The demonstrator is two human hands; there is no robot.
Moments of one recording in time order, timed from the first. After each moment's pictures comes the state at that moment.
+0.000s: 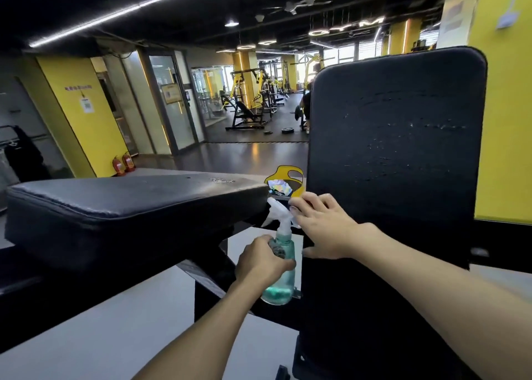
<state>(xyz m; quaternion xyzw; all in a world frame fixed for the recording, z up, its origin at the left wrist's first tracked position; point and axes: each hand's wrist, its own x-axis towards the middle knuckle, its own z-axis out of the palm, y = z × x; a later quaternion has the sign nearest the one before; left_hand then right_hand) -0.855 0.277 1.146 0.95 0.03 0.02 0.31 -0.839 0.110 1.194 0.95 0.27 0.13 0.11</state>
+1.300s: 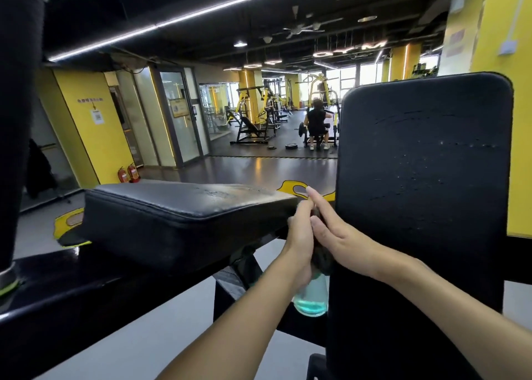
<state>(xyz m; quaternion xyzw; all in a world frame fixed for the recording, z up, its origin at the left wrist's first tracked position) -0.875 0.259 1.221 0.63 0.03 -0.10 0.77 -0.895 0.155 1.224 0.84 0.24 0.02 -0.49</state>
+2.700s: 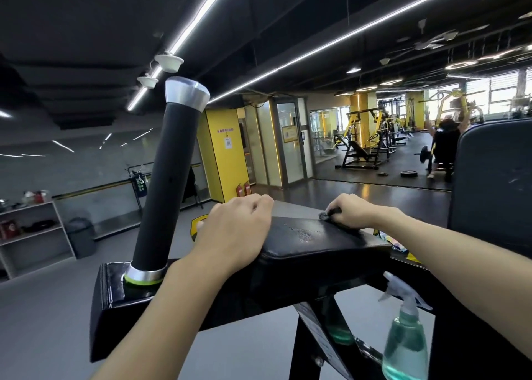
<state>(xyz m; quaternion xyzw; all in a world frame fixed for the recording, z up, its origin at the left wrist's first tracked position) -0.986 0.403 1.371 0.94 0.15 0.23 0.20 -0.708 0.258 1.300 0.92 0.35 0.06 -0.19</state>
